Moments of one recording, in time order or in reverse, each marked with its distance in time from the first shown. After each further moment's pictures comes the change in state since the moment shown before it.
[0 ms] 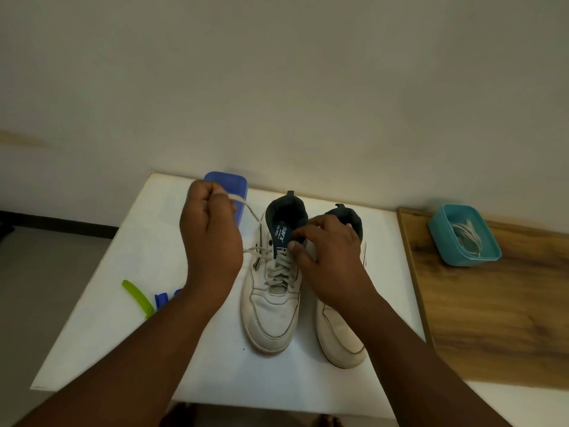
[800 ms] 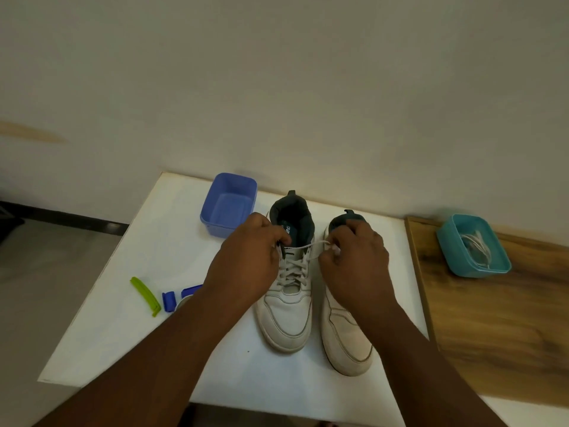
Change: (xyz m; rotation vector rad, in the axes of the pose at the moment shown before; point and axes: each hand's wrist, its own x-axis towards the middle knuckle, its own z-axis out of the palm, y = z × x) left_hand -0.001 -0.032 0.000 0.845 -0.643 0.284; right_hand -0.003 0.011 -0.009 -0.164 0.093 0.138
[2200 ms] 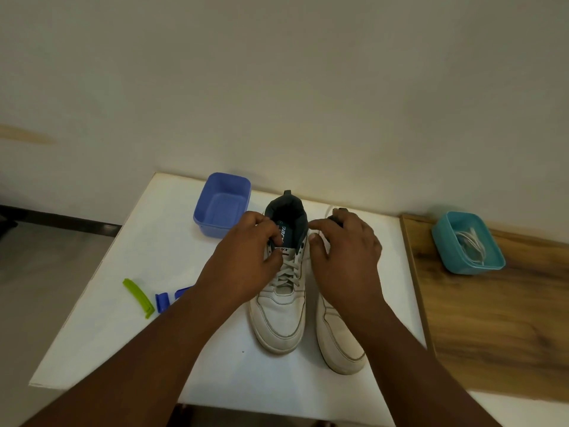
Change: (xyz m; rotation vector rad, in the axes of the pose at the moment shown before) left_hand 0.003 -0.005 0.009 -0.039 0.031 0.007; right_hand -0.001 -0.015 -0.003 0.079 0.053 0.013
